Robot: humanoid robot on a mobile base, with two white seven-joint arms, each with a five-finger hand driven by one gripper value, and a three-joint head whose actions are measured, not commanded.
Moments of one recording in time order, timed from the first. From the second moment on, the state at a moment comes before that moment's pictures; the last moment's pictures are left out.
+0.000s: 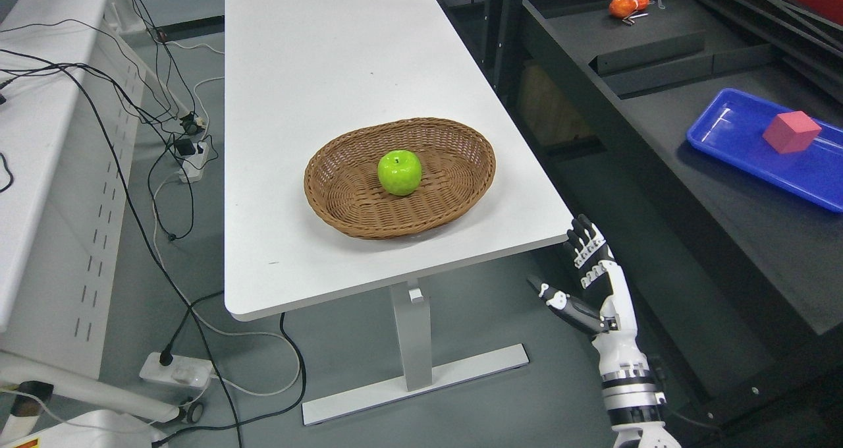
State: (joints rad) left arm 0.04 0.00 -0.06 -0.05 0.05 -0.03 -0.14; right arm 0.19 0.00 0.00 -1.71 -0.12 -0.30 -0.01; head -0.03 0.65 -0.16
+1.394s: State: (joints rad) left arm 0.04 0.00 -0.06 -0.05 0.05 -0.03 -0.14; right arm -0.01 -0.19 0.00 -1.71 0.44 -0.51 0.14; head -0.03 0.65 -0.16
